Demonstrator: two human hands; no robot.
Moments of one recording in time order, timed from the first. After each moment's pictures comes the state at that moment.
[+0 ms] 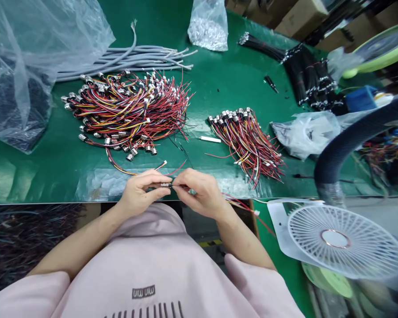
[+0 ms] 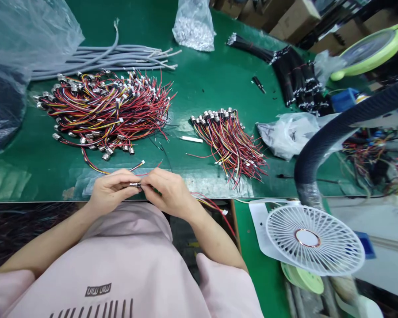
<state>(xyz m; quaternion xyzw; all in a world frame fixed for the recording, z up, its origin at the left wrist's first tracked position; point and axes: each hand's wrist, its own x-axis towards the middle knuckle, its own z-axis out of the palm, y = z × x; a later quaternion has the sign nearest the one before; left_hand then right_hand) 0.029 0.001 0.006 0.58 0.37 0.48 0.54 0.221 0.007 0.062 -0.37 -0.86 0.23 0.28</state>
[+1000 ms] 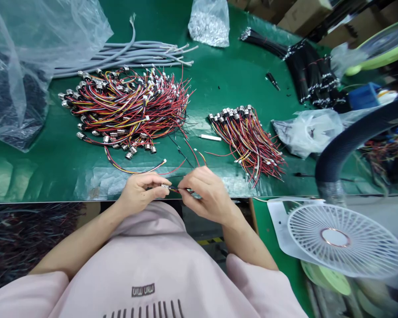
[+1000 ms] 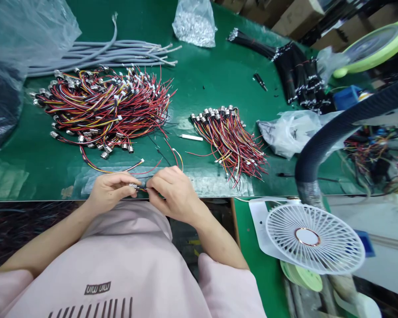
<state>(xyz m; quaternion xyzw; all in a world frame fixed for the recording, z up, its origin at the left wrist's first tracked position) 0.029 0.002 0.014 0.55 0.39 0.43 0.60 0.229 0.000 0.073 -0.36 -0.89 0.13 0.24</state>
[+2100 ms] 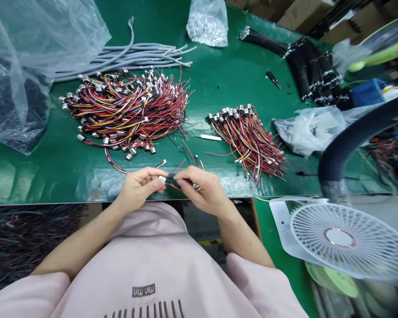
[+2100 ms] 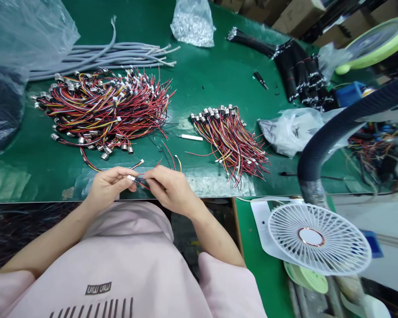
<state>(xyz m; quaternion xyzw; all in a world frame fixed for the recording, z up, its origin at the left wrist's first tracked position) 0.030 0.005 0.016 0.46 0.41 0.43 0.66 0.228 0.007 0.059 -0.39 -0.83 0.27 0.30</state>
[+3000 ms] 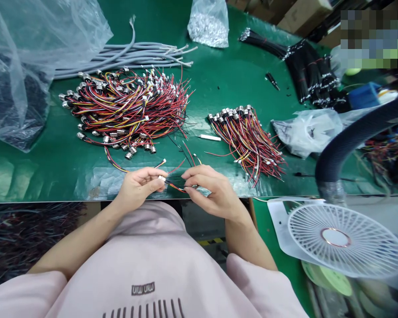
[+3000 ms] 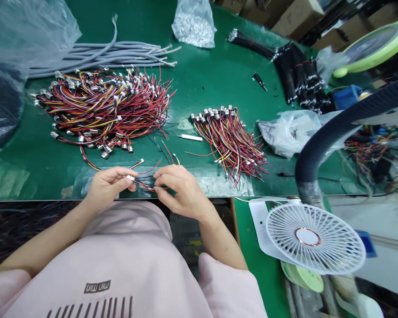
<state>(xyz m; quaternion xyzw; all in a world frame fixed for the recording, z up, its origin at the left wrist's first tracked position) 0.030 0.003 0.017 0.45 0.42 0.43 0.66 0.248 0.002 0.073 -0.39 -0.85 0.23 0.26</state>
